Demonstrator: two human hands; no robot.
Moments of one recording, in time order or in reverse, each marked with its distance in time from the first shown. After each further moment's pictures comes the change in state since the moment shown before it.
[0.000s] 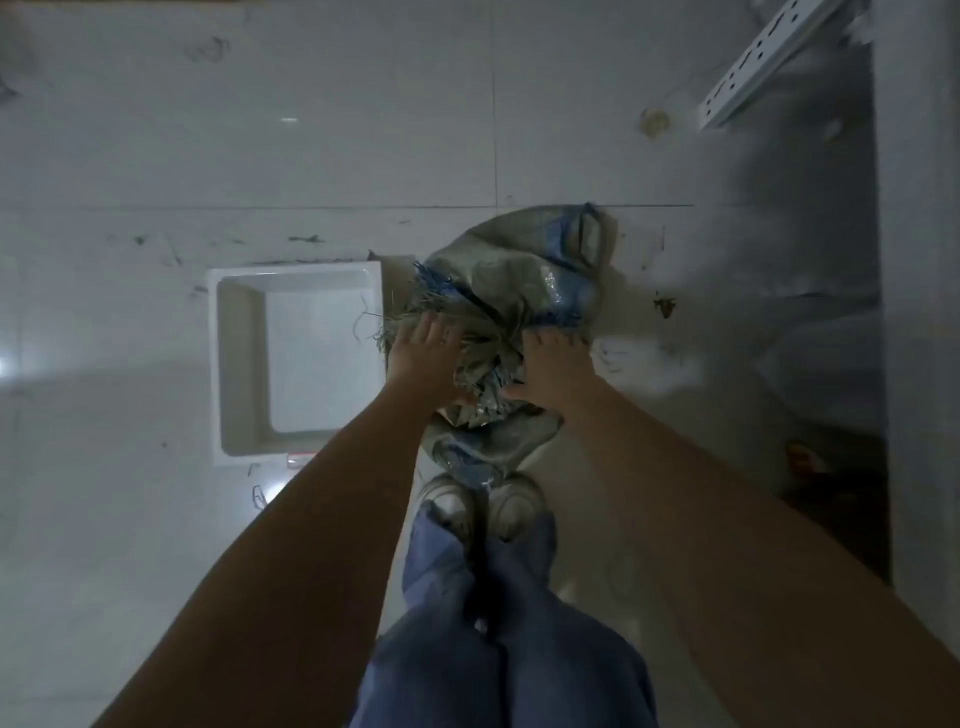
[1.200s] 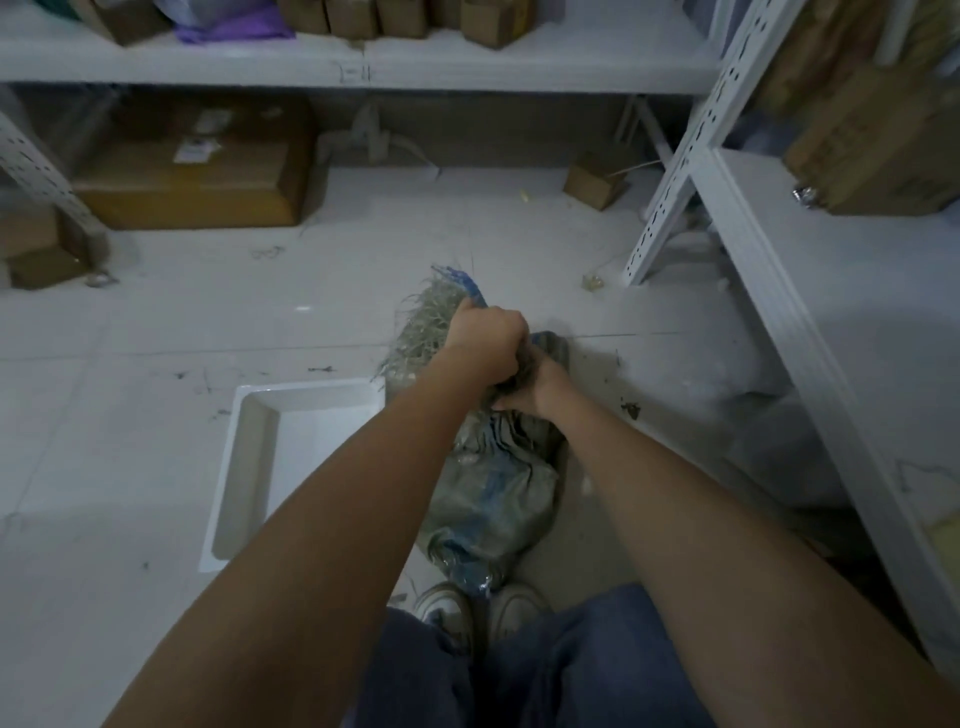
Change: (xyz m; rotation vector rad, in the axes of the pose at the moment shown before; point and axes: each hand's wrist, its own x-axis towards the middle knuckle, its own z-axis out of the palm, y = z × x) left_hand -0.082 0.076 -0.119 0.118 0.549 0.160; right_hand -0.034 -0.015 -0.048 0.665 0.269 0.020
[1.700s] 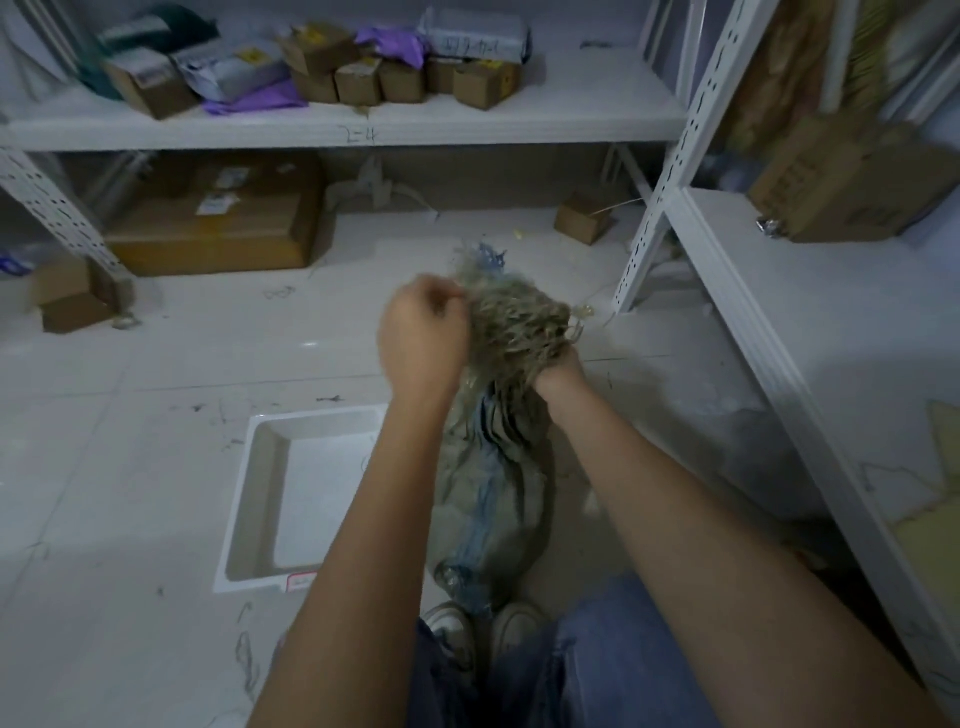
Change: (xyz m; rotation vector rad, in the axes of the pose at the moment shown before) left_hand -0.075 0.001 -0.056 -0.964 0.692 -0.485; right_hand -0.107 -0.052 -0.051 0.690 0.295 0.158
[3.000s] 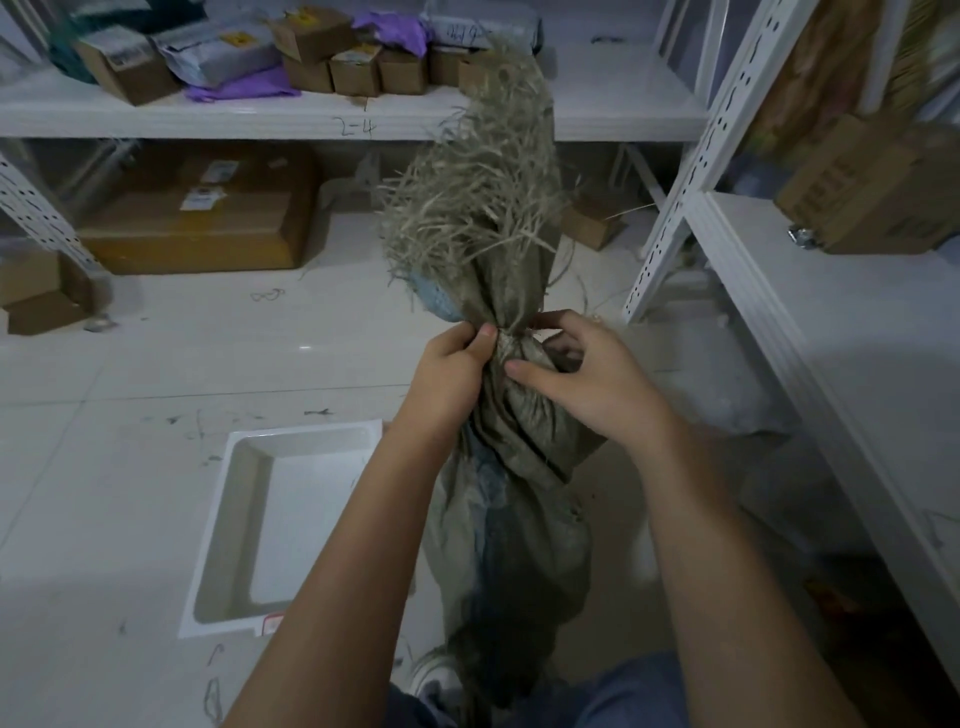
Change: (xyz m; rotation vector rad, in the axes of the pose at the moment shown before) left_hand 0.014 -0.014 0.021 -0.493 -0.398 -0.317; right_hand 0.013 -0.014 -0.021 -0.267 -0.110 -0.525
